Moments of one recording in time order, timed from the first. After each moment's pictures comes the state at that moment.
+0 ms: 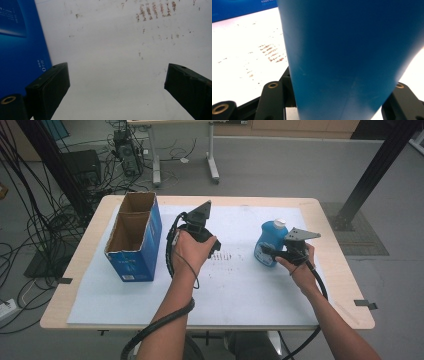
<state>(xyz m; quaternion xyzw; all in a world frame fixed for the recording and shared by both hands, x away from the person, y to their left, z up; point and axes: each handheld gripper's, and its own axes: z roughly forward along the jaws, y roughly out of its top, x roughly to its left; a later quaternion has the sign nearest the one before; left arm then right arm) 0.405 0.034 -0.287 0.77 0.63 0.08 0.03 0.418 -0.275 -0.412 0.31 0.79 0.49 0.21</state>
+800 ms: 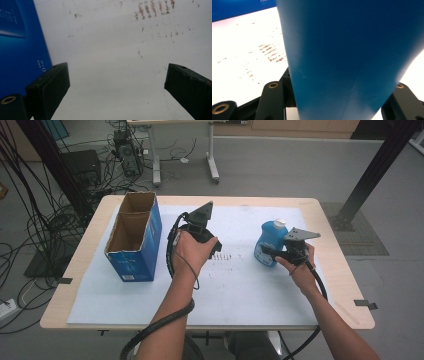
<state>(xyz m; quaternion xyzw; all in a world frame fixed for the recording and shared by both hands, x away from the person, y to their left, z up) 0.403 0.031 -0.287 0.78 0.62 0.08 0.02 0.417 -0.274 -0.411 0.31 0.79 0.49 0.22</state>
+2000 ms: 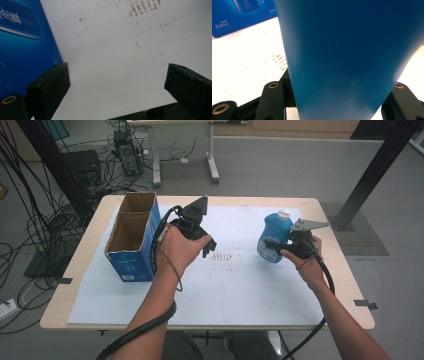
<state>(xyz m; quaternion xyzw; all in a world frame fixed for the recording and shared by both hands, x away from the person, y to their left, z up) 0.378 0.051 -0.241 0.81 0.57 0.09 0.06 0.413 -0.275 -0.365 0.32 0.79 0.49 0.19</state>
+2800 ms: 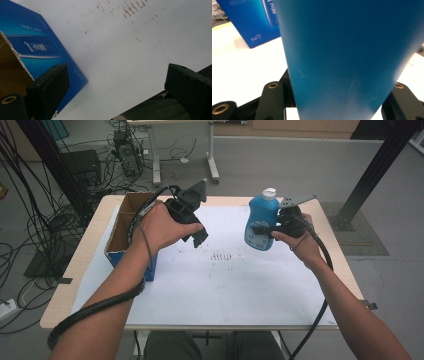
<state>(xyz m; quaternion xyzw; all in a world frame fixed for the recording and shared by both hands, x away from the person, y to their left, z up) 0.388 0.060 -0.193 0.89 0.44 0.09 0.04 0.441 -0.236 -0.305 0.26 0.83 0.48 0.12</state>
